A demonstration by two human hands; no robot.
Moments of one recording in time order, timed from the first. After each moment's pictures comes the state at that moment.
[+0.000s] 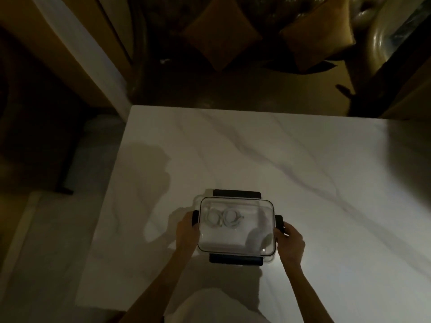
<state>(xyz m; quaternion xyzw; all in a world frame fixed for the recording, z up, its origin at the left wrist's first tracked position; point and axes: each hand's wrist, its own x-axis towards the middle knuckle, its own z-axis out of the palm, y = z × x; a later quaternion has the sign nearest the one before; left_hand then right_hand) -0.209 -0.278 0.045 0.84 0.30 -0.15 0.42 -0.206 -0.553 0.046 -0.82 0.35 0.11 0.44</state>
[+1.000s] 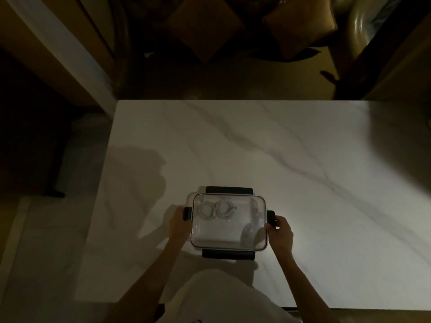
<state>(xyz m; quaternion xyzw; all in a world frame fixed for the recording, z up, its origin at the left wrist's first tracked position) -0.217 -0.272 0.040 0.85 0.30 -0.18 0.40 -0.236 -0.554 0.036 -0.80 0.38 0.15 0.44</state>
